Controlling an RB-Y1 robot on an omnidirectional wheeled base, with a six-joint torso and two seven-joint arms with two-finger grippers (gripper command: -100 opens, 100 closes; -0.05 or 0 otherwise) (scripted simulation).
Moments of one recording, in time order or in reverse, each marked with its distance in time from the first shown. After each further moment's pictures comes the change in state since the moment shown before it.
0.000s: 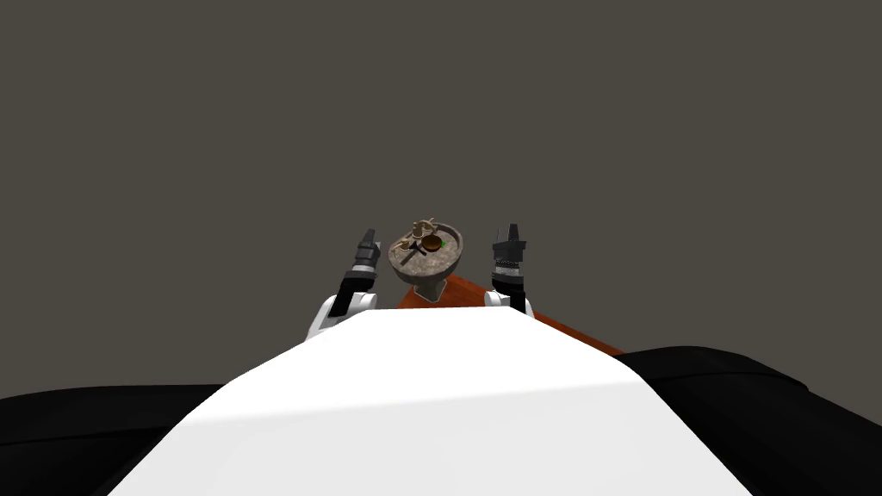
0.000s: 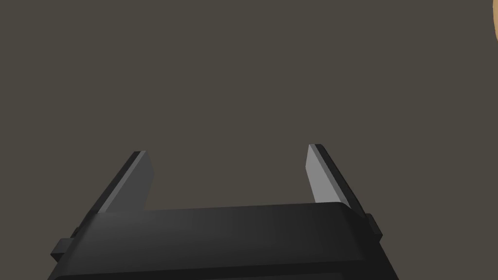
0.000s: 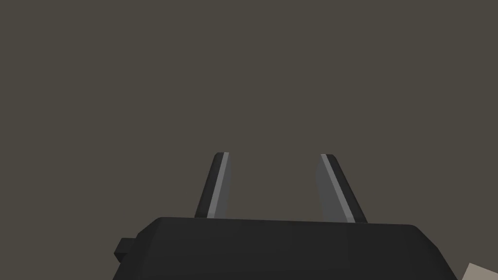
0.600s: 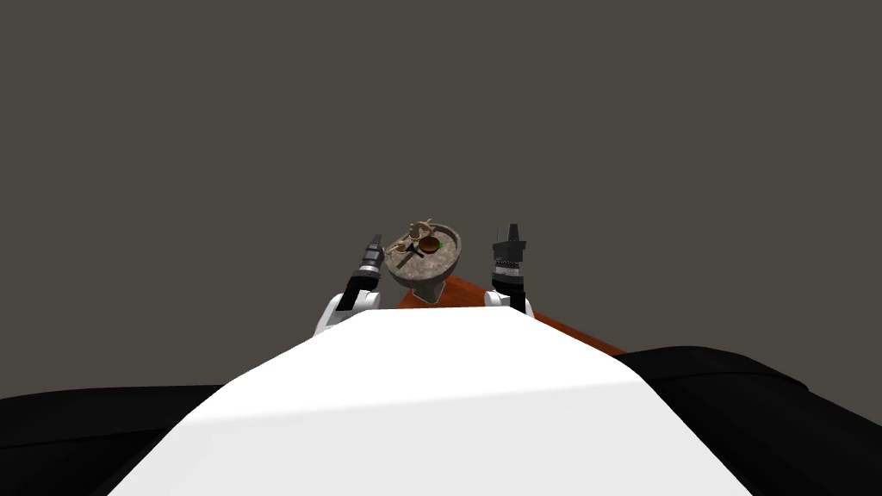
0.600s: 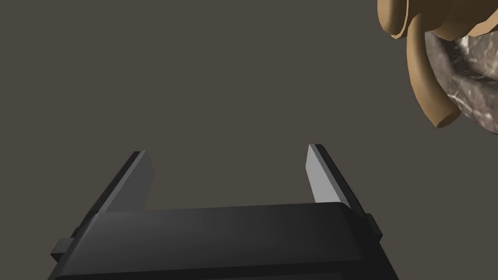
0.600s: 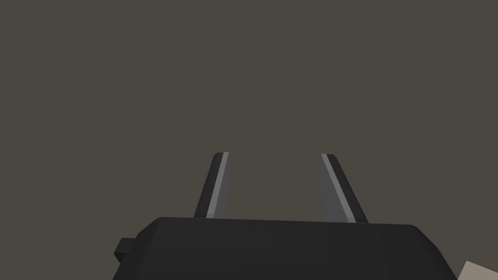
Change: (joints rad) left arm -0.023 -0.014 -0.016 0.044 -0.013 0.121 -0.012; right arm 0.000 0.000 0.000 0.000 0.000 0.000 0.000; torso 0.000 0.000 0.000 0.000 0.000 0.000
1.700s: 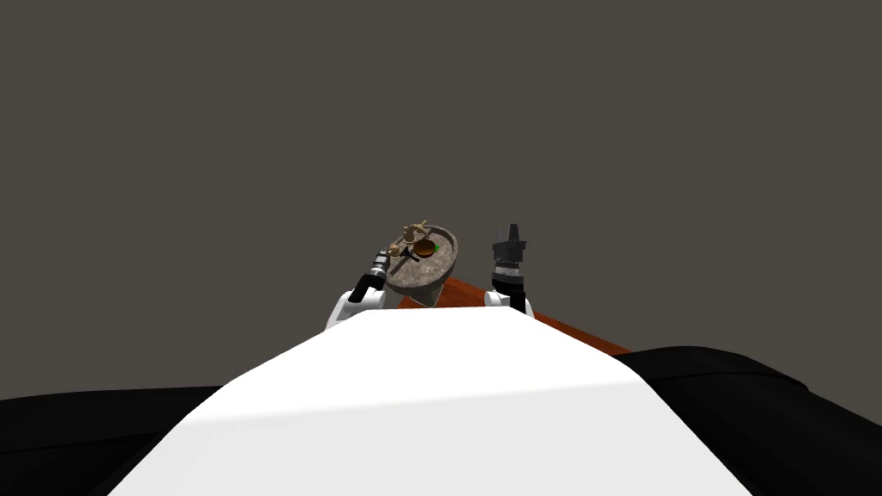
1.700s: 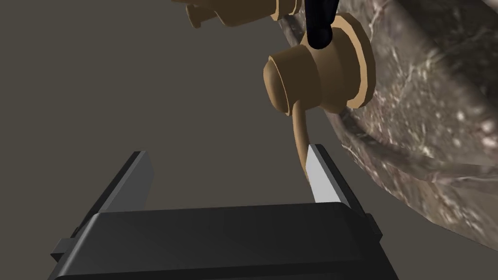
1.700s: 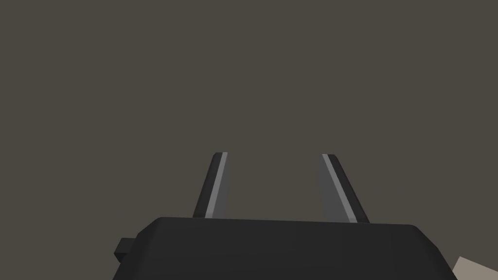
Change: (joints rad) left arm -0.037 -0.026 -0.027 0.064 -0.020 0.260 -0.021; right arm 0.000 0.000 0.000 0.000 0.000 0.000 0.000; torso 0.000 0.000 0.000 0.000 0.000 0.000
